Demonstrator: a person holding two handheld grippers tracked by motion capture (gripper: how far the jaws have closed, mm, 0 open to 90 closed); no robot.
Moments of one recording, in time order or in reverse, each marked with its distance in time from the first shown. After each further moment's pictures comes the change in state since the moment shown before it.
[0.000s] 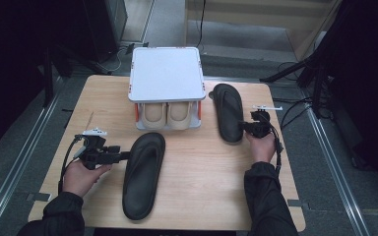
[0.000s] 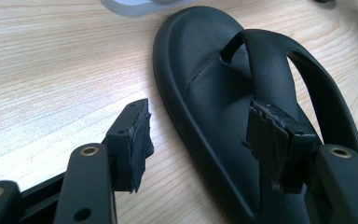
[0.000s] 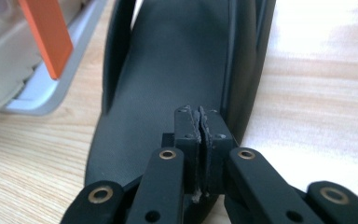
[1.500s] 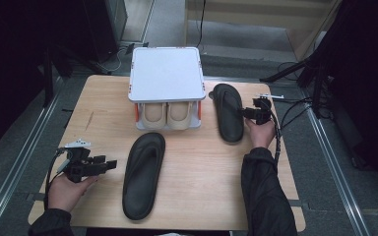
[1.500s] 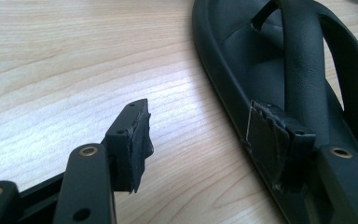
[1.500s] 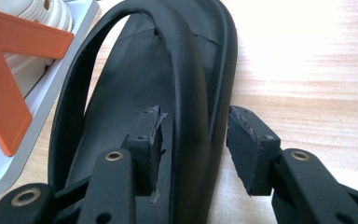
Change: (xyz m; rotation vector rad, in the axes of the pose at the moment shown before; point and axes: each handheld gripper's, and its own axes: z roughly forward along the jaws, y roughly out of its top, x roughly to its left) left arm 0.009 -0.039 -0.029 -0.020 0.080 -0.075; right arm -0.021 0.038 0.027 -0.076 -0.046 0.035
